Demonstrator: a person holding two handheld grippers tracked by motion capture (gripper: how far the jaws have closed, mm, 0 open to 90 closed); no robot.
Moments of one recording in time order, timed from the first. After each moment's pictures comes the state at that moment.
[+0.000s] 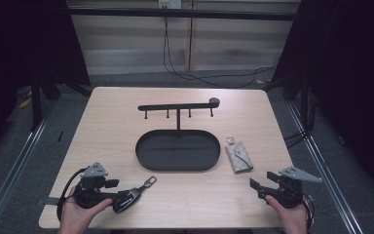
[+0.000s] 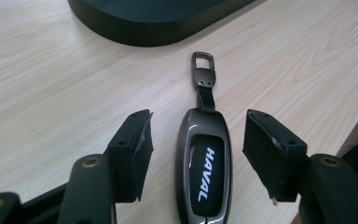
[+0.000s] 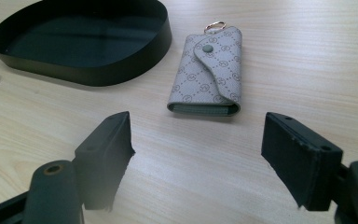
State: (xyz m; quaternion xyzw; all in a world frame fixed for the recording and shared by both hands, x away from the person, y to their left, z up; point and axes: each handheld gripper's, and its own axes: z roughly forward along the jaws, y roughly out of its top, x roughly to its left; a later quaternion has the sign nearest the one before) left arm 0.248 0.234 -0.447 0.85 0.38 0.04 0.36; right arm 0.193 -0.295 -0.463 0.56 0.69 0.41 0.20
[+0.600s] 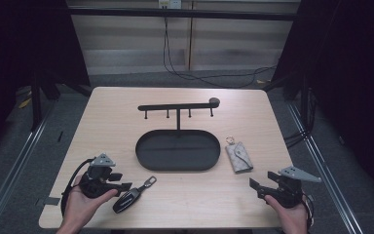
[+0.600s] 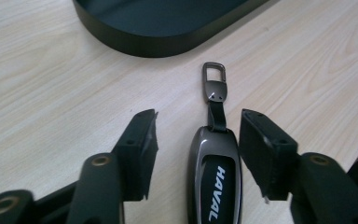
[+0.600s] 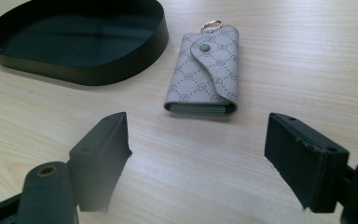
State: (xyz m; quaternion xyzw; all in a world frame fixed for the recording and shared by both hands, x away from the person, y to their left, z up) left arm 0.267 0.219 -0.434 0.87 0.37 0.04 0.32; right arm 0.194 -0.294 -0.464 0.56 0.69 0.41 0.21
